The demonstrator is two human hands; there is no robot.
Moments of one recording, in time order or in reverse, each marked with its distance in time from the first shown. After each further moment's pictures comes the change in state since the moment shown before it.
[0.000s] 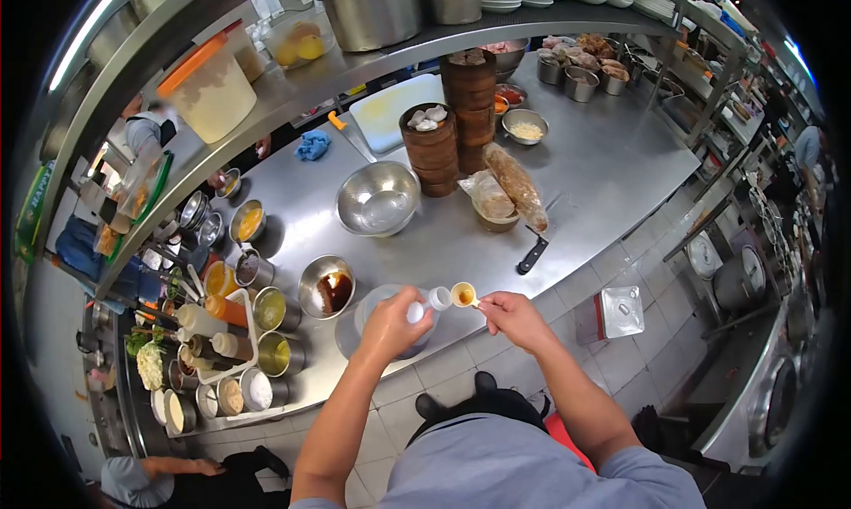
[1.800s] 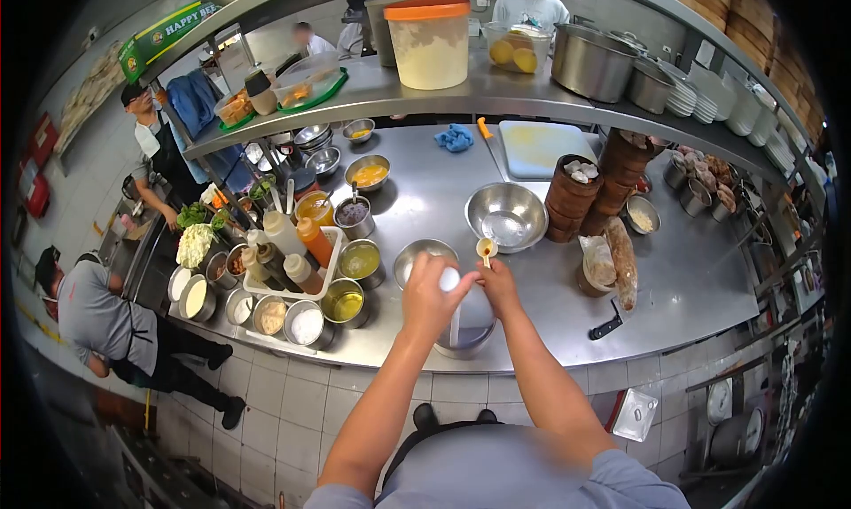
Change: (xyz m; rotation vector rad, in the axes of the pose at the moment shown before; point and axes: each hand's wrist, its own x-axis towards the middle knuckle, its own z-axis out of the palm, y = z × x) left_hand -0.032 -0.038 -0.077 0.082 0.760 -0.082; right_hand 0.191 -0.006 0.185 0.220 -0.143 -0.154
